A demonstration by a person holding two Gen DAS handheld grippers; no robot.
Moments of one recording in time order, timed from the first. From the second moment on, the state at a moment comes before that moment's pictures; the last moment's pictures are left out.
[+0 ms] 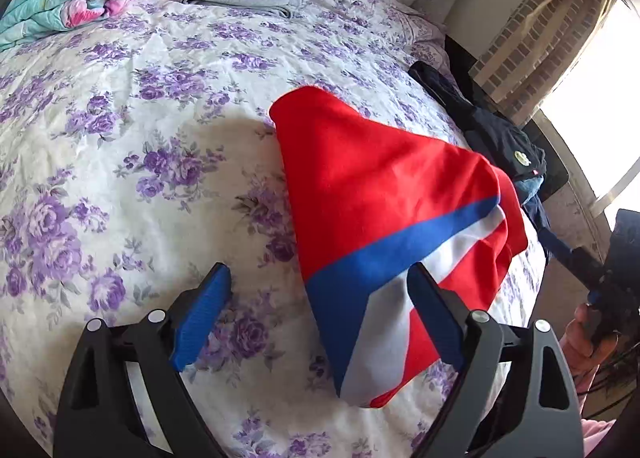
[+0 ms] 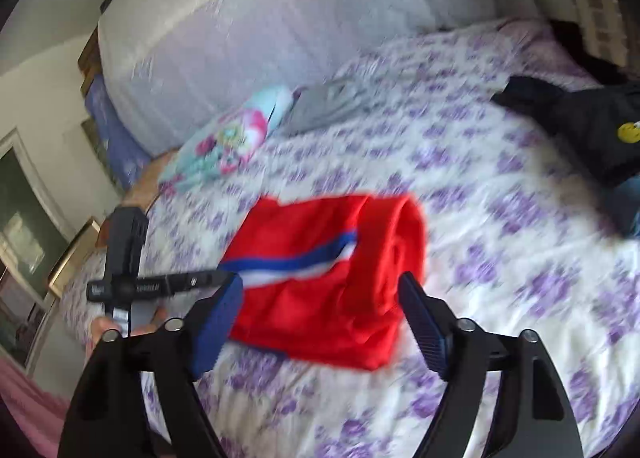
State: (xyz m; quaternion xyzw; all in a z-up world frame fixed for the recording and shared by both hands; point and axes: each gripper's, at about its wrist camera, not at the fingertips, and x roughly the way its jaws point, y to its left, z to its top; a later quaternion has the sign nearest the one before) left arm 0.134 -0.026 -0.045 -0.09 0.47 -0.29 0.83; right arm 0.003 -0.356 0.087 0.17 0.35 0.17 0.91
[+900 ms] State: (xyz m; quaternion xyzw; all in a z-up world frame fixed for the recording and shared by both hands) left arm 0.154 -0.074 -0.055 -0.10 0.52 -0.34 0.78; right arm 0.098 -0.352 -0.003 0.27 0.49 0.23 0.80
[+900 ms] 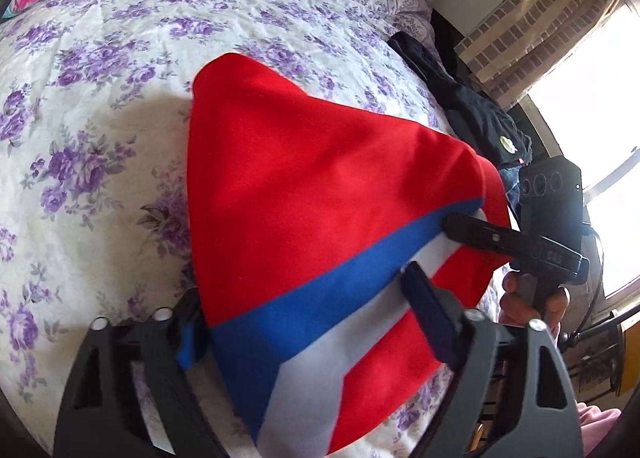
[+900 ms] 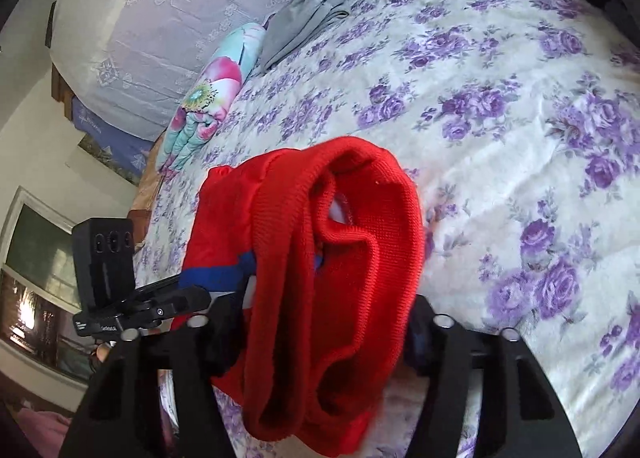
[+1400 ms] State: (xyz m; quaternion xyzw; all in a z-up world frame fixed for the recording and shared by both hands) left arm 0.142 -0.057 0.006 -0.05 0.43 -0.31 0.85; right arm 0.104 -0.322 0.071 0.21 0.41 0.27 0.85
